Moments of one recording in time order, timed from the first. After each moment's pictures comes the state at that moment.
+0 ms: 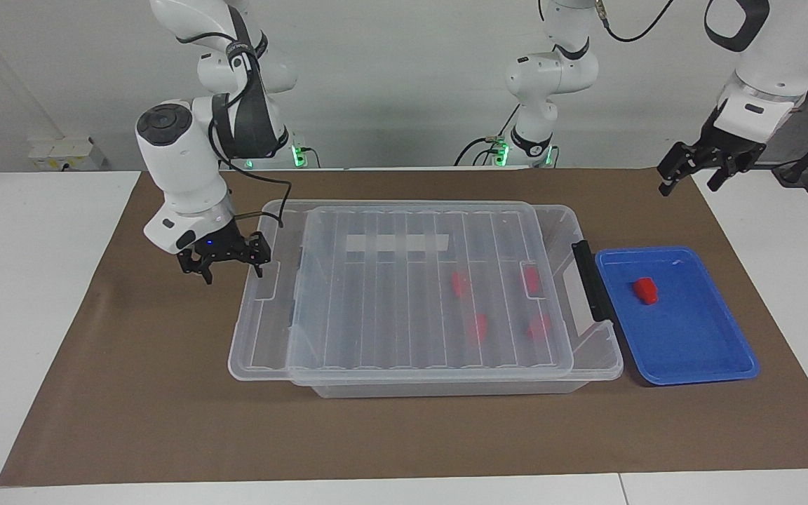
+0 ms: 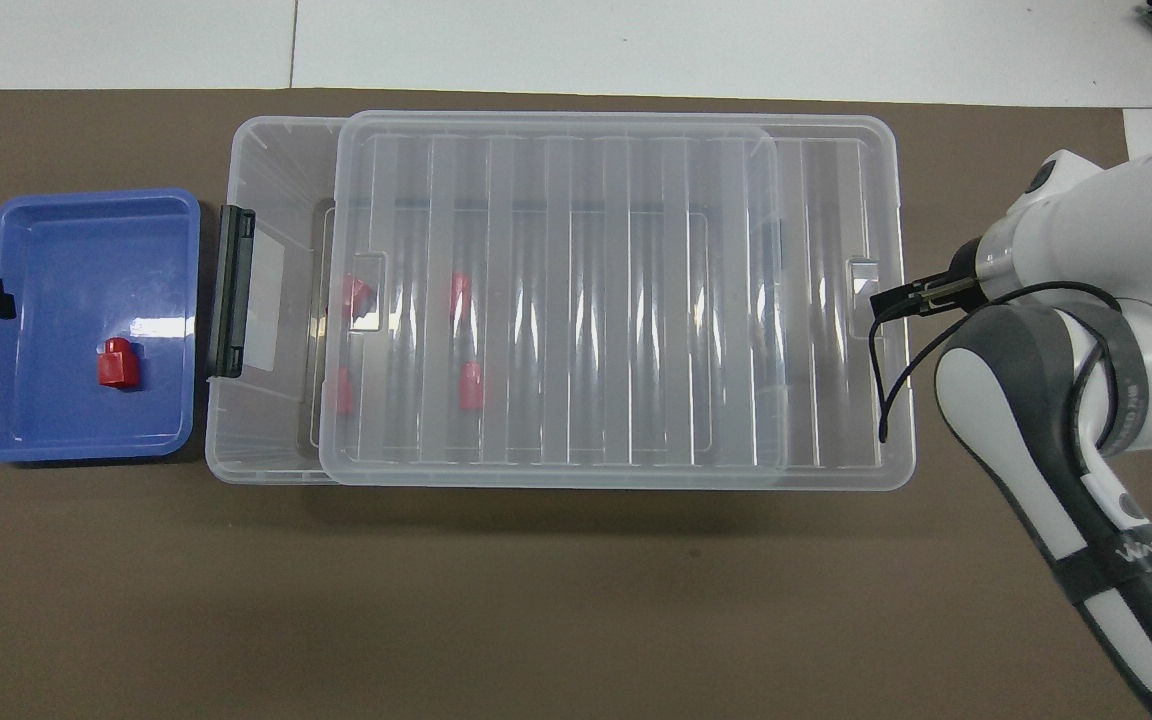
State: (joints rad) left arm 0.18 0.02 -0.01 -1.88 0.02 2.04 0.04; right arm -0.02 0.13 0.08 -1.86 -0.04 2.06 -0.19
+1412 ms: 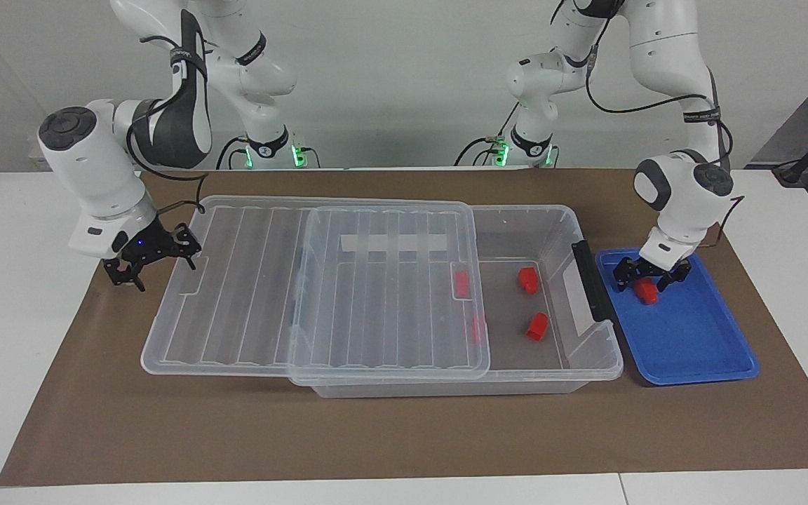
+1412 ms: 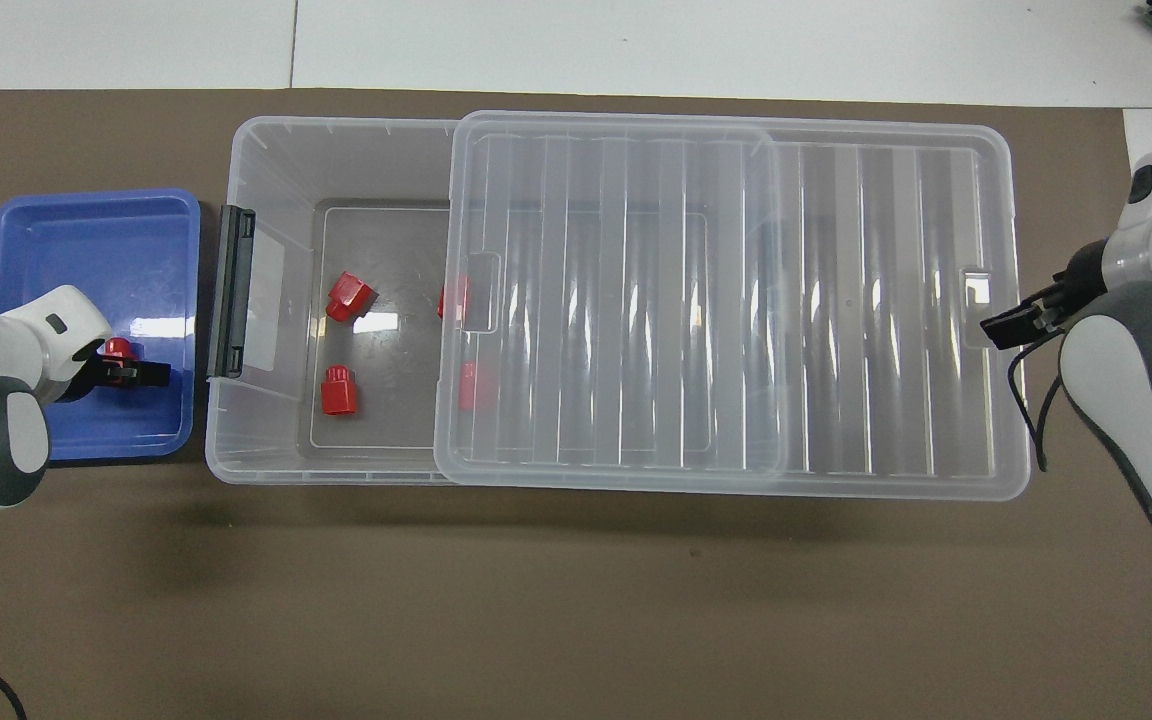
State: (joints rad) left arm 0.19 0.21 -0.02 -2.21 0.02 2.53 0.28; right arm -0.17 0.12 0.07 -1.85 -0.04 2.03 -0.60
